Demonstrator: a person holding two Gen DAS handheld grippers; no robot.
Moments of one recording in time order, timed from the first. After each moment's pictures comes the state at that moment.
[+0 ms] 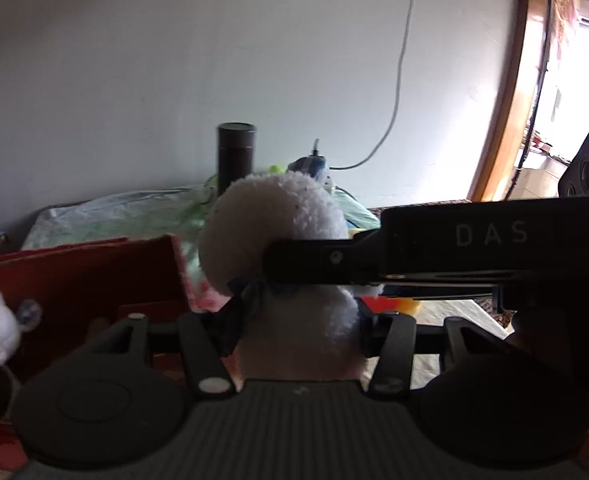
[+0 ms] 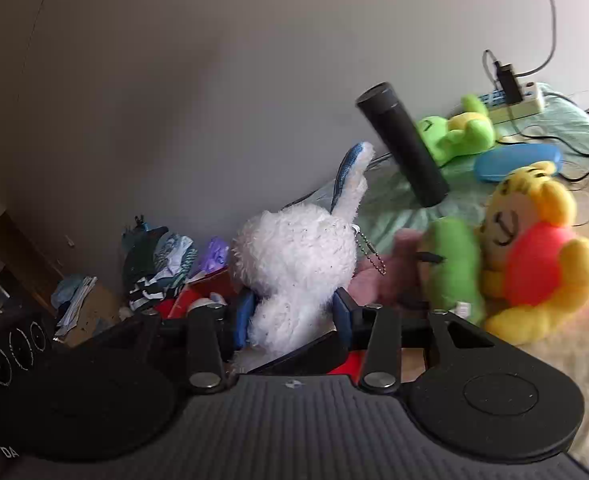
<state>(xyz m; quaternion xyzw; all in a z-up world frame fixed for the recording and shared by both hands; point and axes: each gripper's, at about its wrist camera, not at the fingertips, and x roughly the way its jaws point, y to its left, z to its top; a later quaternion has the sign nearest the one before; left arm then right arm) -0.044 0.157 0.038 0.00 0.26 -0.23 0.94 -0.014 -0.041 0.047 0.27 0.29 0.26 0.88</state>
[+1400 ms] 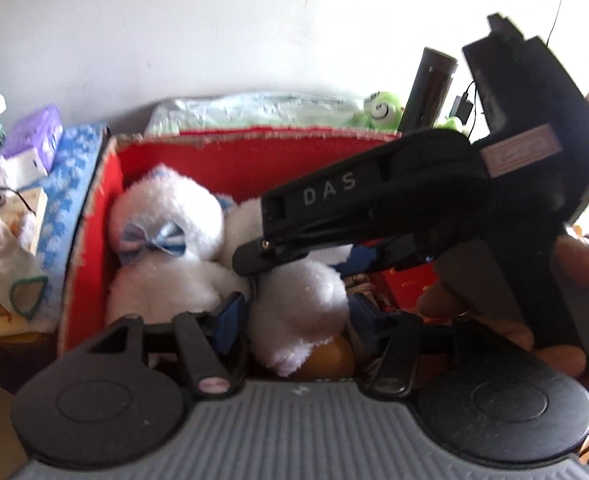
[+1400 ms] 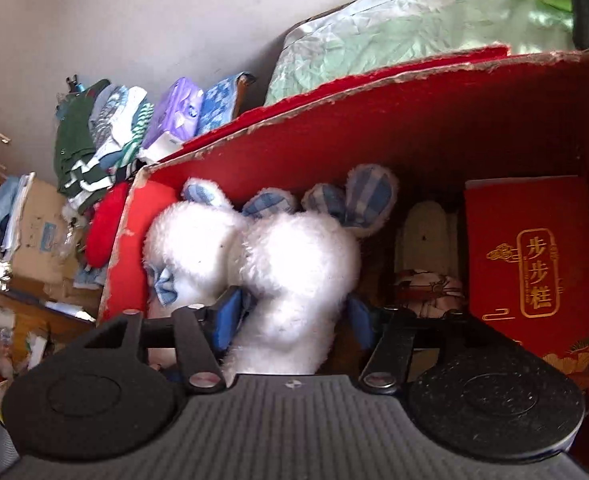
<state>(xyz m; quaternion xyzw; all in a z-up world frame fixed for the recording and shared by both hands) 0.026 0.349 -0.017 -0.03 0.38 -0.15 0.91 0.124 0.185 -0.025 0.20 0.52 0.25 0.79</state>
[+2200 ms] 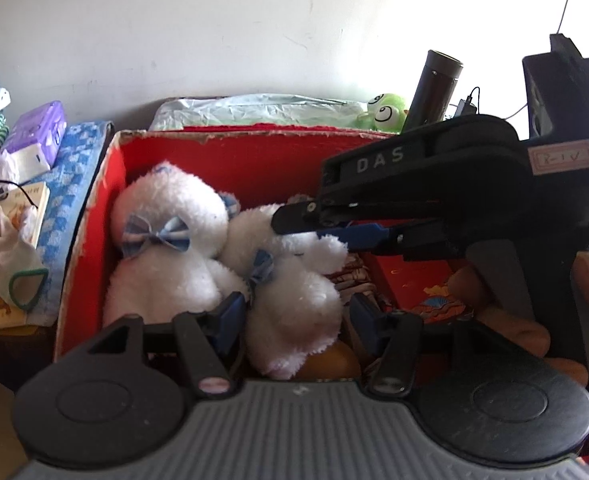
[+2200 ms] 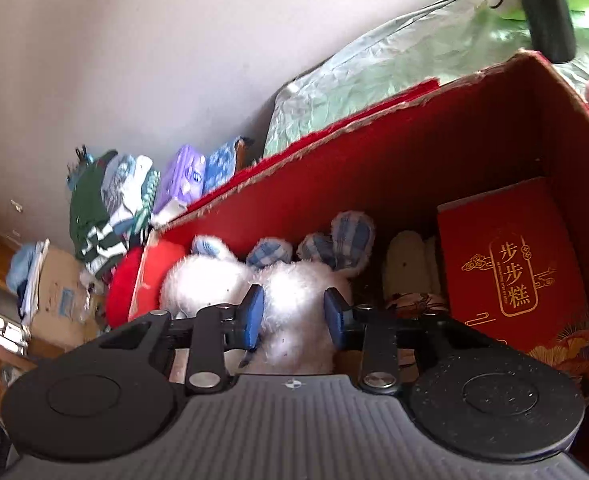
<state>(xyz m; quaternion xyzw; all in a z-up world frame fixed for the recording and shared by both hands) 0.026 0.352 -0.021 -0.03 0.39 -0.14 0.91 0.111 0.175 -0.023 0.26 0.46 0.21 0.83</state>
